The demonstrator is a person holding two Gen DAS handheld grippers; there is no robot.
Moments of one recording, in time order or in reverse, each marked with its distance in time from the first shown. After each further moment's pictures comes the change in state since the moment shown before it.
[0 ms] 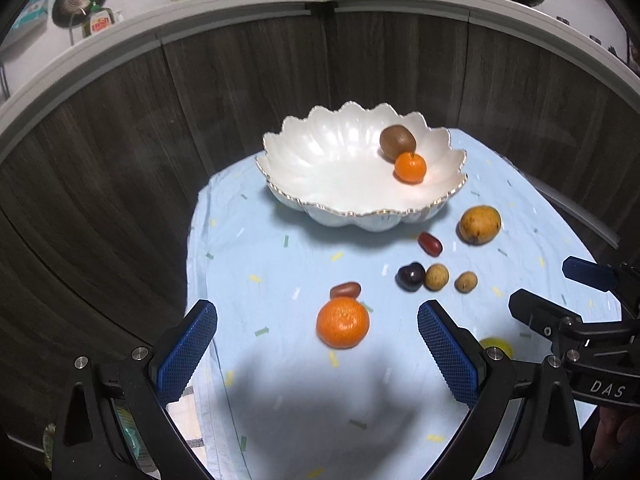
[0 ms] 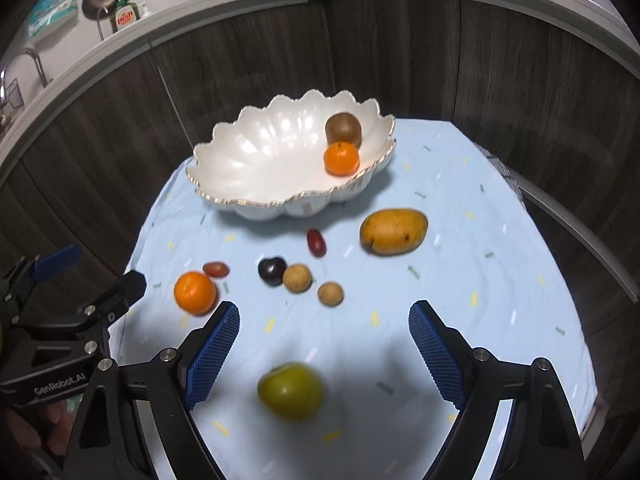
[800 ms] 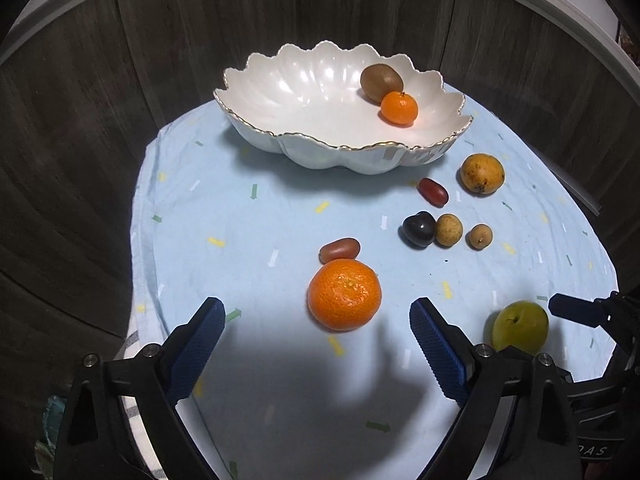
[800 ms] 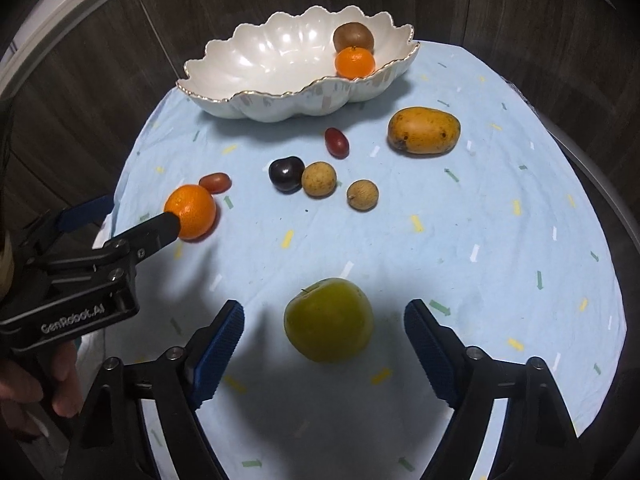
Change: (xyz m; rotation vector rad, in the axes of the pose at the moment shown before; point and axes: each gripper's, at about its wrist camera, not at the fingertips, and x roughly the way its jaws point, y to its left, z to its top) left arm 0.065 0.016 -0.016 0.041 0.142 -0.165; right arm 0.040 0.027 -0.036 0.034 0.226 -0.034
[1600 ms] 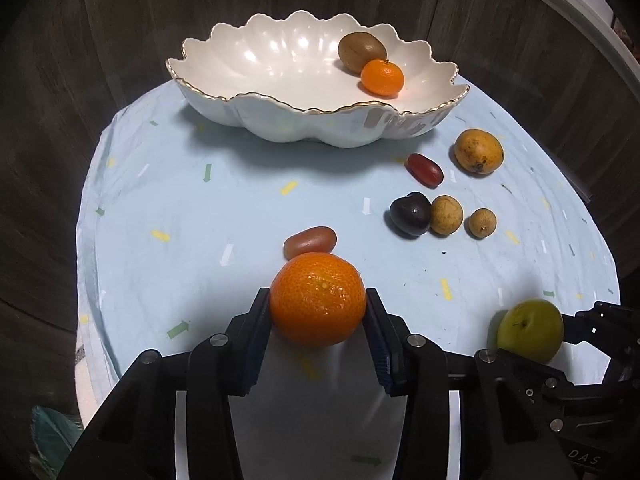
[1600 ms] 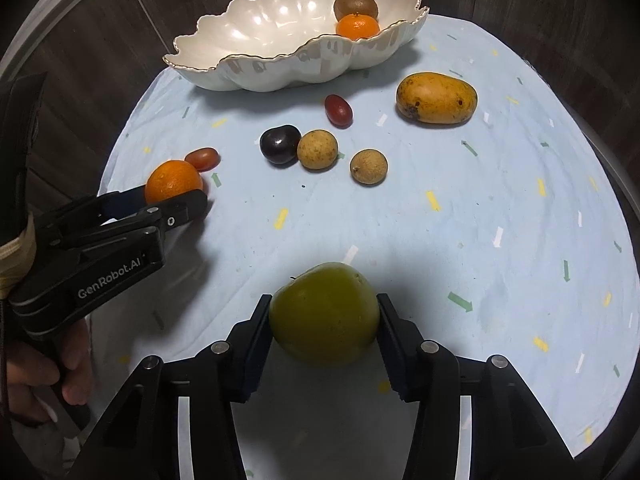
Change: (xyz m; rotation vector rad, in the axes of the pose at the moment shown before) left arm 0.039 -0.009 0.001 0.023 0.052 -0.076; right arm 0.025 -0.008 -0.002 0.013 0.056 0.041
